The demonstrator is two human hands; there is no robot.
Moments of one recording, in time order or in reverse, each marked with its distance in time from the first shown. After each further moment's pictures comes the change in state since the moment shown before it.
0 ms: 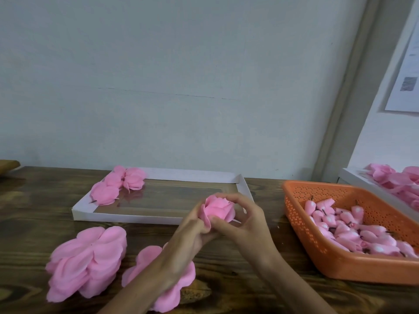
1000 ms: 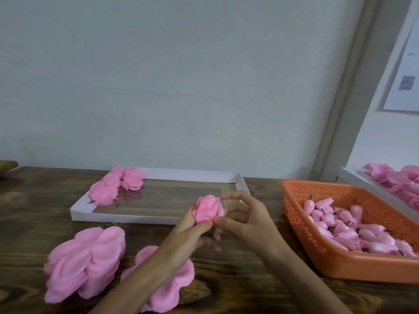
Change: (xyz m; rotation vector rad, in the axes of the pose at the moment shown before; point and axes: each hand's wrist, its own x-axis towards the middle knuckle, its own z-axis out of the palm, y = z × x) left_hand 0.009 -0.005 -0.015 0.137 0.076 -0.076; right_hand 0.006 -0.011 -0.017 -0.070 -0.075 0.158
